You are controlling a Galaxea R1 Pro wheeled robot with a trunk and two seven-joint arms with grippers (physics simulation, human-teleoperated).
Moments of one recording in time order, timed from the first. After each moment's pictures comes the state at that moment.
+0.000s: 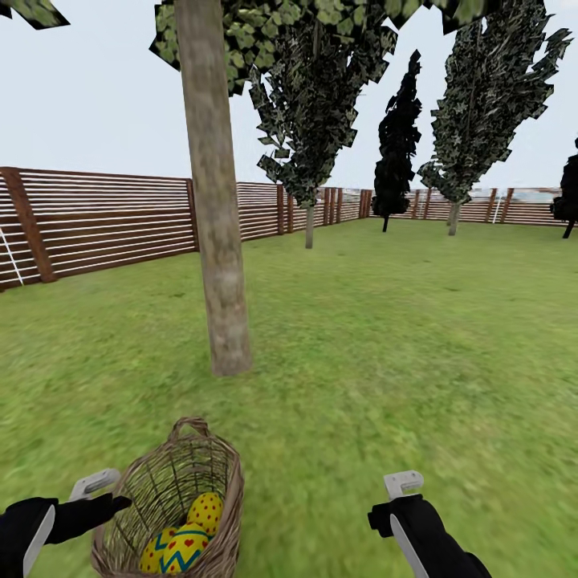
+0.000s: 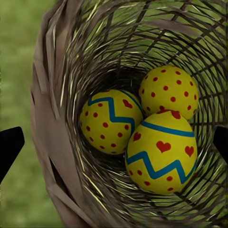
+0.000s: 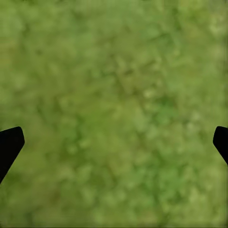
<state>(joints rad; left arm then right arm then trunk) -0.43 0.31 0.40 -0.66 -0.02 0.66 -0.42 -0.26 -0.04 0.21 -1.13 -0.11 0.85 -0.25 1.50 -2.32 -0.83</state>
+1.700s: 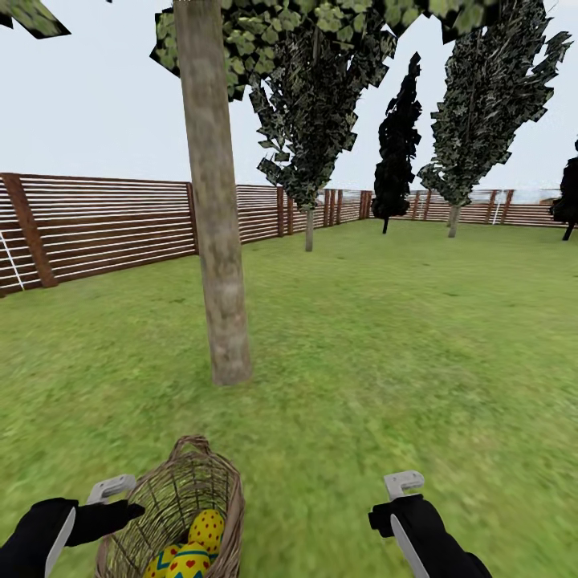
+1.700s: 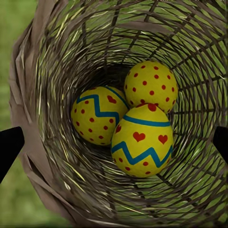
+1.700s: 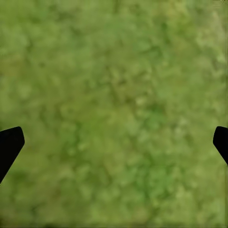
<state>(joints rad) -0.43 0.25 0.39 -0.67 -0.13 0.66 -0.42 -0.26 -0.04 0.21 -1.13 -0.11 0.85 -0.25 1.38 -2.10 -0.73</state>
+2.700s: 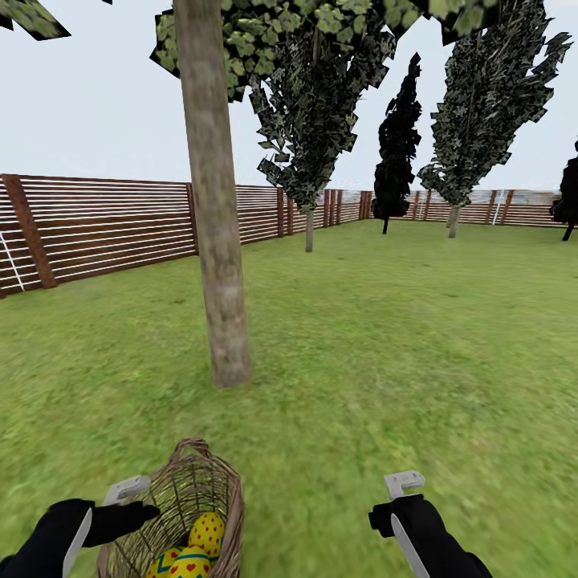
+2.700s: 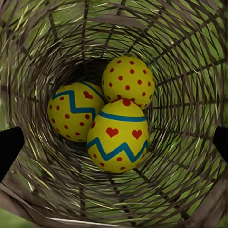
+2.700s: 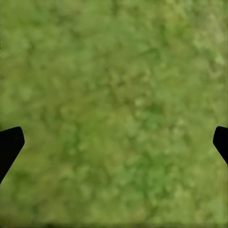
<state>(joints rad) -0.43 0.19 0.39 -0.66 -0.13 0.66 -0.42 -0.26 -0.04 0.20 -1.13 -0.11 0.85 -0.25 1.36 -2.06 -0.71</state>
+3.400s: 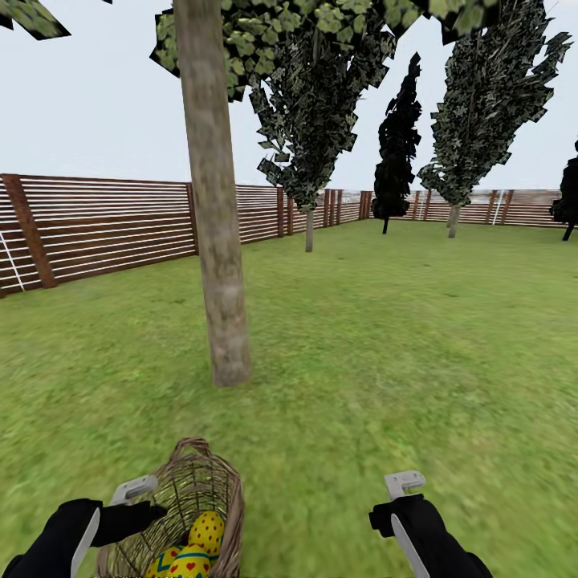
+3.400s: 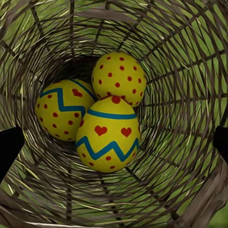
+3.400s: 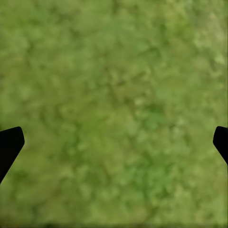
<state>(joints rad) -0.43 0.17 0.38 -0.66 -0.14 0.66 -0.42 -0.26 -0.04 0.20 -1.13 -0.11 0.86 -0.25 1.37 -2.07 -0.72</state>
